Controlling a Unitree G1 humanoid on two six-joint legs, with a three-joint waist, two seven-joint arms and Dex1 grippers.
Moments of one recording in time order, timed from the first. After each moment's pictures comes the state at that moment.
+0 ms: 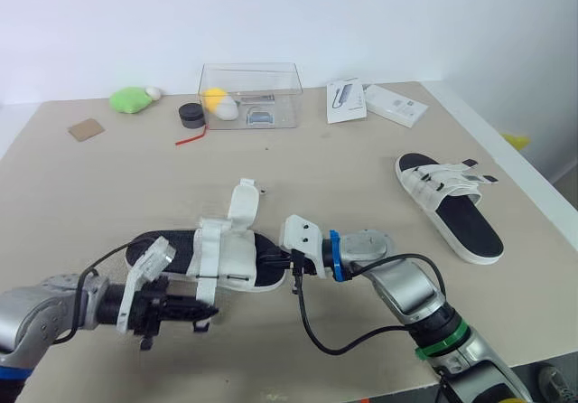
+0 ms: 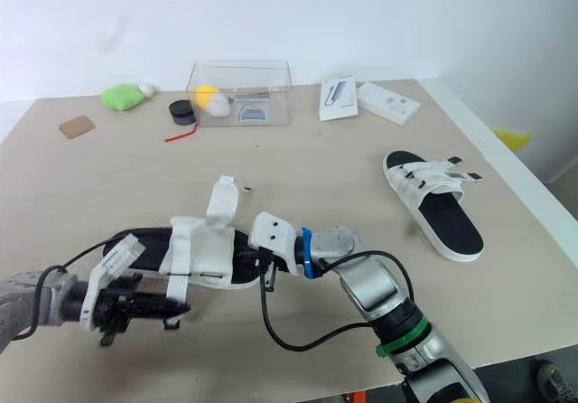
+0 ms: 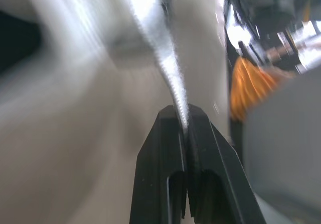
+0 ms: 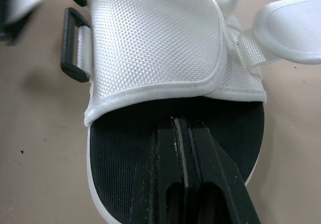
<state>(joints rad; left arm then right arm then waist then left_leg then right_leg) 0.07 0.96 0.07 -0.38 -0.87 0.98 -1.22 -0.47 -0.41 0.46 -0.16 0.11 0.45 0.95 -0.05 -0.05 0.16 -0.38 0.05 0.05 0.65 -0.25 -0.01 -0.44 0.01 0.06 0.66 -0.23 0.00</state>
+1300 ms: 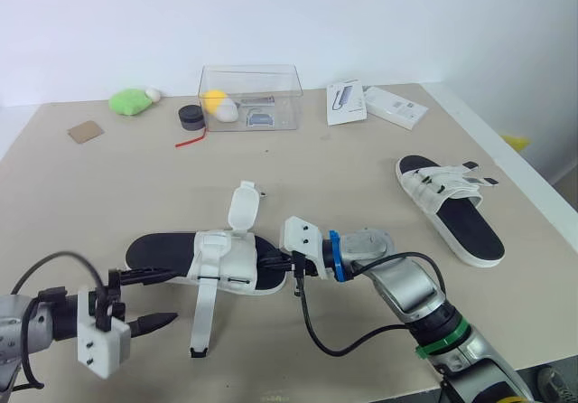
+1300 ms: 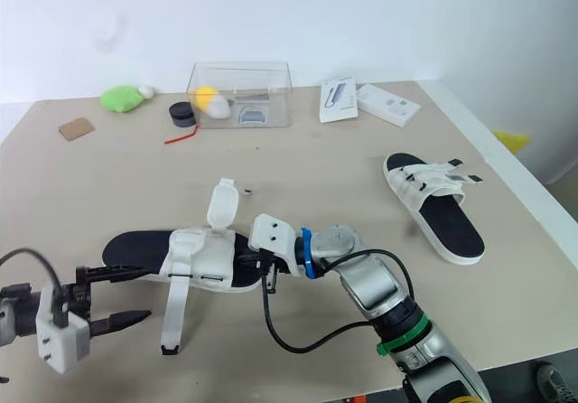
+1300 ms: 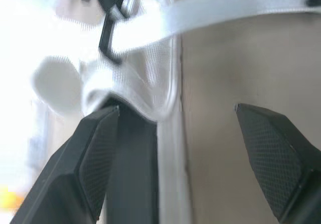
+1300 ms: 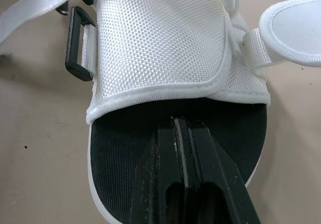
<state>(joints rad) 0.17 0.83 0.25 0.13 -0.01 -1.26 -1.06 -0.48 -0.41 0.47 -0.15 0.11 0.45 0.99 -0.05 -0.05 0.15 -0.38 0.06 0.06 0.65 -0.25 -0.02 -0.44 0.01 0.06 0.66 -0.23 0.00</state>
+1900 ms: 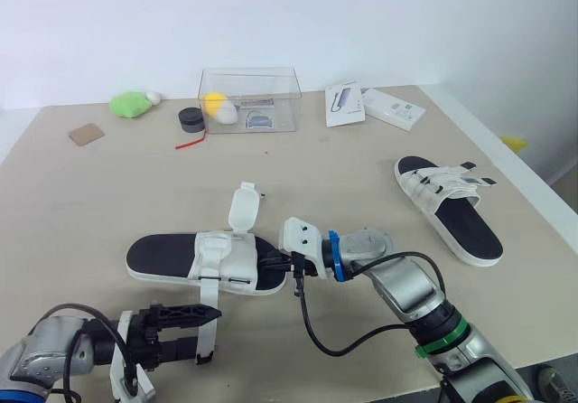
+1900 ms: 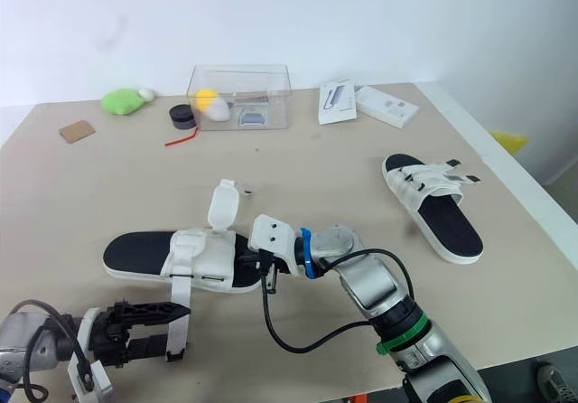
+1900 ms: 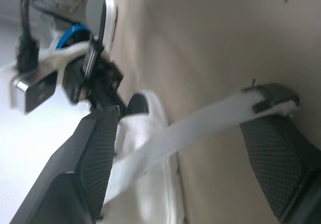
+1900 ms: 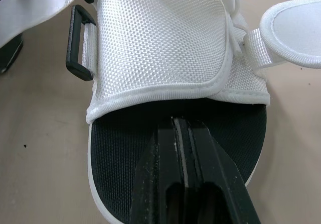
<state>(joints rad) 0.11 0.75 0.09 0.14 0.30 -1.49 -0.75 -0.49 -0.41 0.48 -0.15 0.10 0.45 0.99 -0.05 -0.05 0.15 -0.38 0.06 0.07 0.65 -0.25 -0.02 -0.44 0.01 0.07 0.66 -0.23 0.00</state>
